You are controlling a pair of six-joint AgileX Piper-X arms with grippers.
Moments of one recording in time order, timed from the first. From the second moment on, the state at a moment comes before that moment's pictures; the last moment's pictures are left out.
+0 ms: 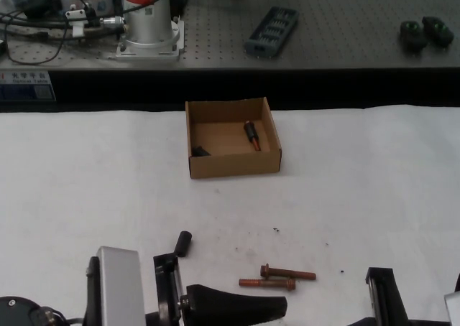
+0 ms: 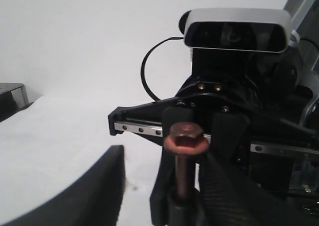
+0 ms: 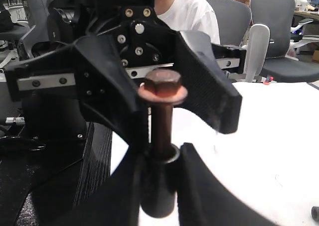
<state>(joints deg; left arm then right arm) -54.7 65.3 -8.8 -53.2 24.6 0.9 53.5 56.2 -2.3 -45.9 -34.8 -2.3</state>
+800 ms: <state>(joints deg) -54.7 57.2 -8.4 -48.4 28.5 -1.6 53.5 56.2 -2.3 -44.8 -30.3 -2.2</state>
